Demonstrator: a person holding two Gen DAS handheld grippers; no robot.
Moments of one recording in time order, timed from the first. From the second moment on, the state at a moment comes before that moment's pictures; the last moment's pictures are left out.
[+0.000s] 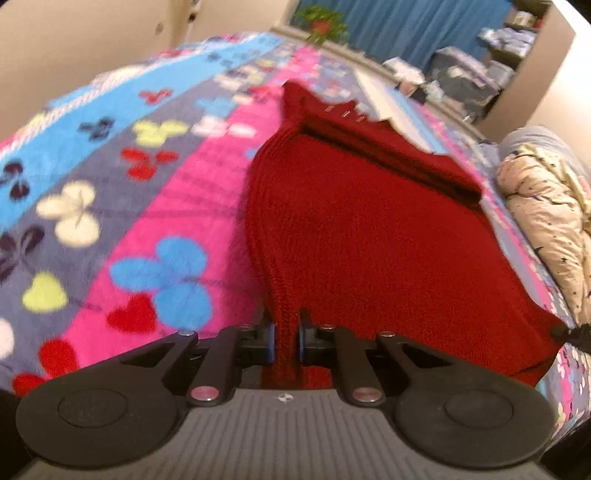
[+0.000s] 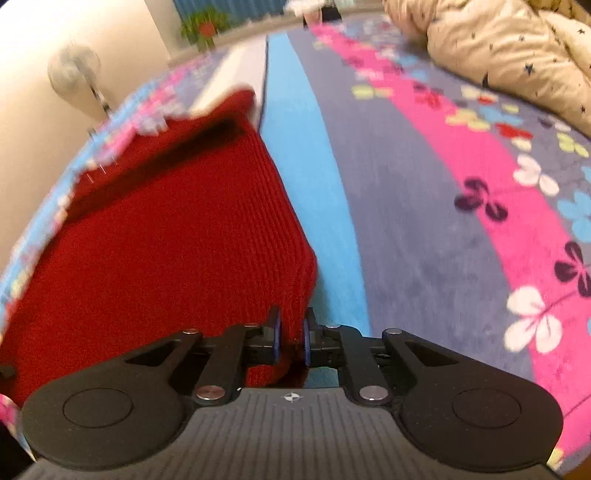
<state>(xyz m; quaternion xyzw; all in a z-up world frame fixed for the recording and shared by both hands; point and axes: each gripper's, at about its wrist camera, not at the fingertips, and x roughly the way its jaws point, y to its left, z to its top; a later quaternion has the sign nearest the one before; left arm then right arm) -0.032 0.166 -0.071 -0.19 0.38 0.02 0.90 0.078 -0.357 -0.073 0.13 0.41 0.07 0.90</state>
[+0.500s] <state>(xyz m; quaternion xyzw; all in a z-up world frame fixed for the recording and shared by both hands) -0.110 0.203 0.063 -0.18 0.25 -0.11 0.95 -0.019 -0.400 0.033 0.22 0.23 0.15 0.94</state>
